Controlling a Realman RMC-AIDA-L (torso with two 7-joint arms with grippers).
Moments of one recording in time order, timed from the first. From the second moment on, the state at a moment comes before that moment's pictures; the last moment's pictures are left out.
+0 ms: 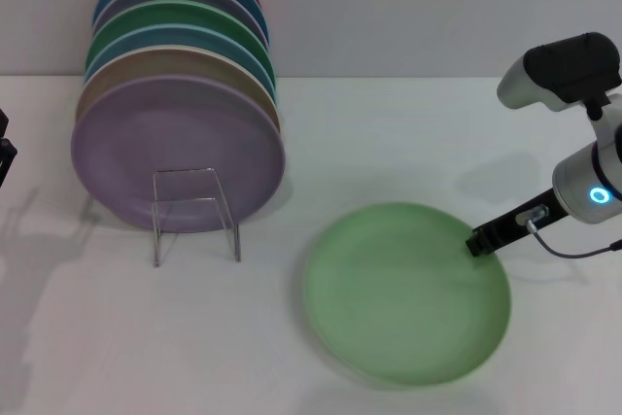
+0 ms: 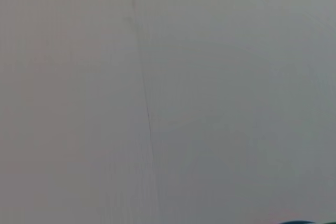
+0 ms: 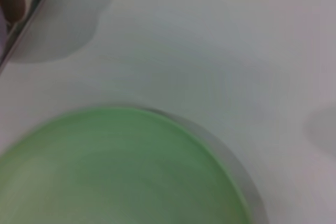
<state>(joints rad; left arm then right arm) -0.28 -2.08 -1.30 -0.15 2.81 1.55 -0.07 0.65 2.06 1.86 1.05 -2.60 1.32 -0.46</state>
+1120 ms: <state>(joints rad) -0.15 -1.98 -1.15 -0.57 2.89 1.37 -0.17 0.17 2.08 1.98 1.55 -2.02 1.28 -0.92</state>
